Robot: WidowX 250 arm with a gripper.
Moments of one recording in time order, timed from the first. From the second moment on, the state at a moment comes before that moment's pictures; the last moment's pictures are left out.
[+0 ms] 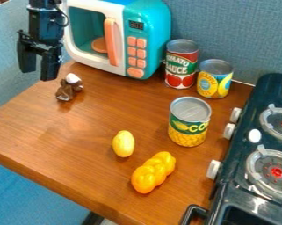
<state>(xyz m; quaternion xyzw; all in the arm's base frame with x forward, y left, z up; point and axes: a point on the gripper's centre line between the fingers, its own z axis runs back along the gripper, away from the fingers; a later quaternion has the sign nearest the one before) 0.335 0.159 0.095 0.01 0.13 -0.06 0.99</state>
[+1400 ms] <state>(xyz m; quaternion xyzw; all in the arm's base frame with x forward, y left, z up) 0.386 0.159 0.051 0.04 0.03 0.01 1.00</state>
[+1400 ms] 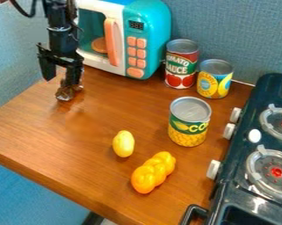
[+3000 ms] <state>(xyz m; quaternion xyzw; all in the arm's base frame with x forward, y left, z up) 0.304 0.125 0.059 0.03 0.11 0.00 0.99</state>
